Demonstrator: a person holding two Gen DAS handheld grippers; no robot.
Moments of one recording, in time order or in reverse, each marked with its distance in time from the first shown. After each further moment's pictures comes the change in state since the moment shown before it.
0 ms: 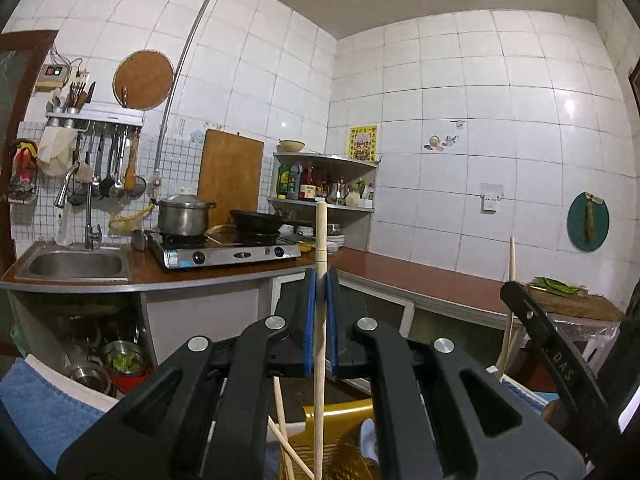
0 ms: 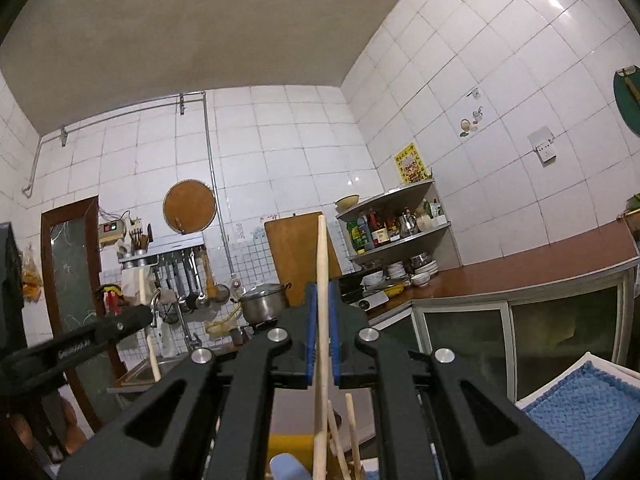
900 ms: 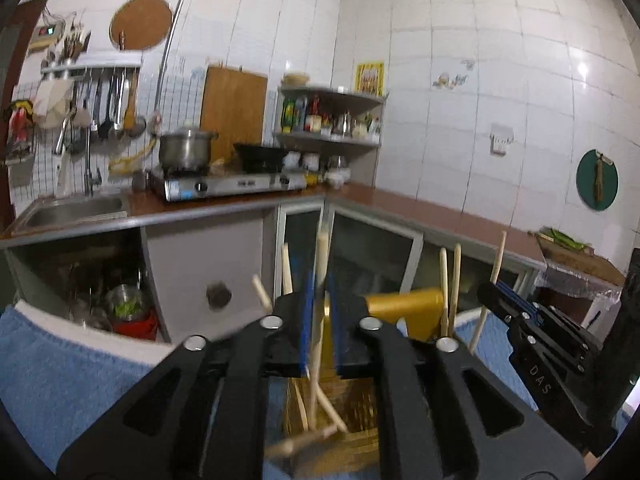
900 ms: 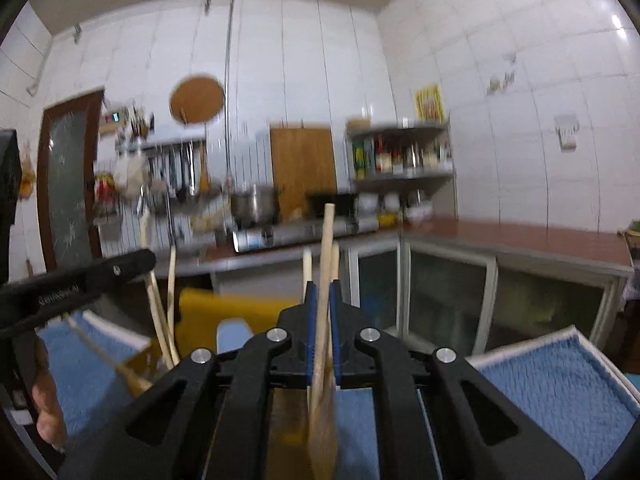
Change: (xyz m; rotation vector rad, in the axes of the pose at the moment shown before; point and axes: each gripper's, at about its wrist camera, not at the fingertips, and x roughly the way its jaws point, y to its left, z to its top) left arm 0.015 0.016 -0.079 -0.018 0.253 0.019; right arm 0.015 -0.007 -0.080 -0.199 0.355 -0.012
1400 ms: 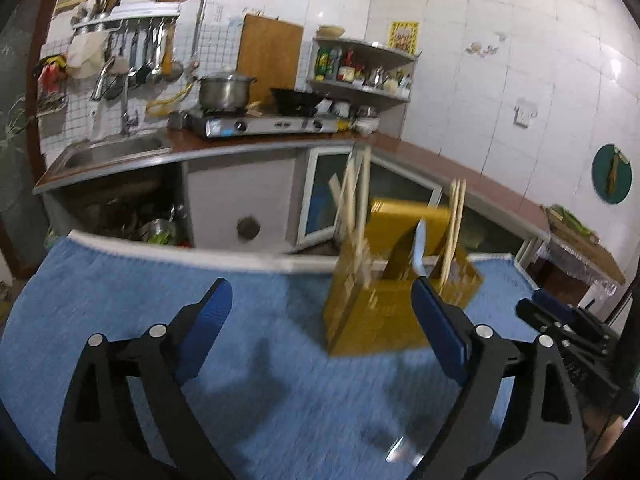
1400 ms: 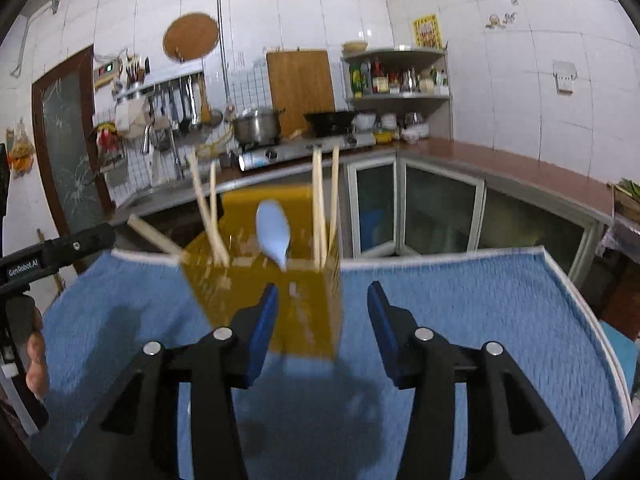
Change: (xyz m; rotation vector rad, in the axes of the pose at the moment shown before) left arm -0.097 0.040 -0.034 -0.075 0.206 0.082; right arm -0.085 0.003 -0.028 0.021 0.315 -0.004
